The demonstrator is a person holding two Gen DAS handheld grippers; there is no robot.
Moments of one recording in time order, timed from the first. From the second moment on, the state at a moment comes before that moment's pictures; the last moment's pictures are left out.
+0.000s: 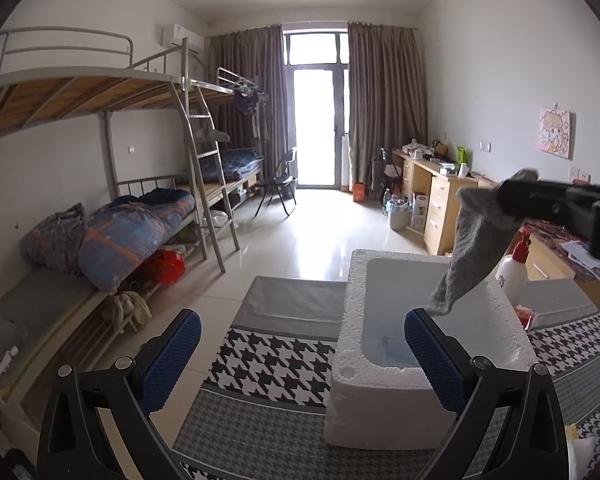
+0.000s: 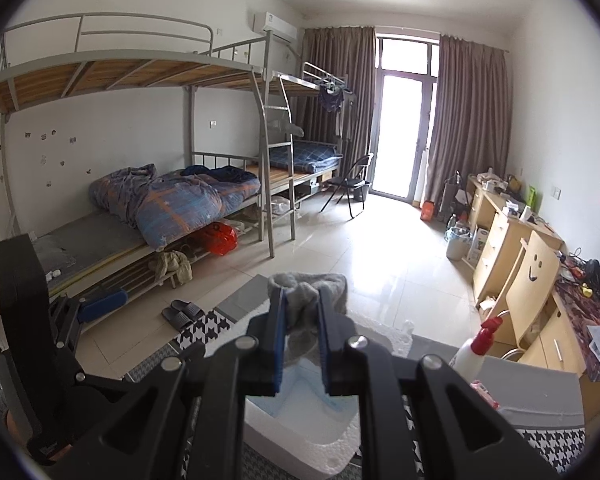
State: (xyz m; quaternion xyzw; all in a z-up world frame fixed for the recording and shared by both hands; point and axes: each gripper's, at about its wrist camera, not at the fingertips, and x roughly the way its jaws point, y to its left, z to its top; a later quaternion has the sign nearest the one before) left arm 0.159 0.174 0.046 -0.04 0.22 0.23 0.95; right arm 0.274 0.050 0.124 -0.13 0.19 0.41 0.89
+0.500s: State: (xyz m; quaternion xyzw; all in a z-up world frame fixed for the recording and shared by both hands) left arm 0.149 0.178 0.037 -0.05 0.22 0.23 0.95; right arm 0.301 0.073 0.090 -0.14 0.26 0.40 0.87
